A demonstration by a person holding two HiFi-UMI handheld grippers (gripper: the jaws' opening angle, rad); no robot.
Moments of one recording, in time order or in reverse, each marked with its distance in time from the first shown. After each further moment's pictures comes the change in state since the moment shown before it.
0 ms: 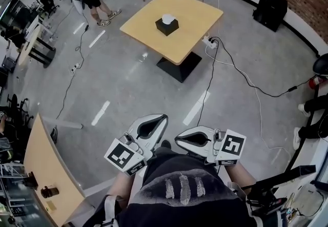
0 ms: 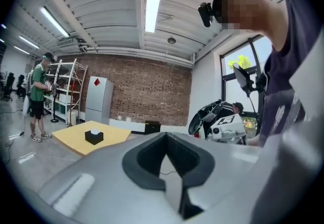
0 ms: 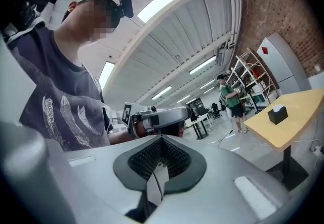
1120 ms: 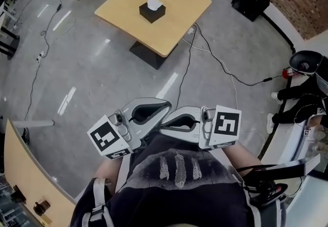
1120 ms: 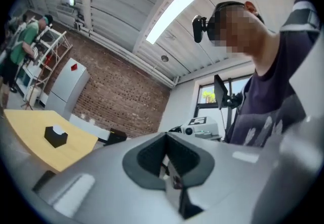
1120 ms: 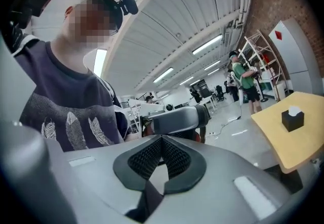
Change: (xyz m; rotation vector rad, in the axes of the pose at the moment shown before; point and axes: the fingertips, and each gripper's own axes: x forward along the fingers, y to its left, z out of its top) left arm 0.025 0.076 0.043 -0.166 -0.178 -0.434; right arm 0.100 -0.069 0.047 0.024 0.237 0.065
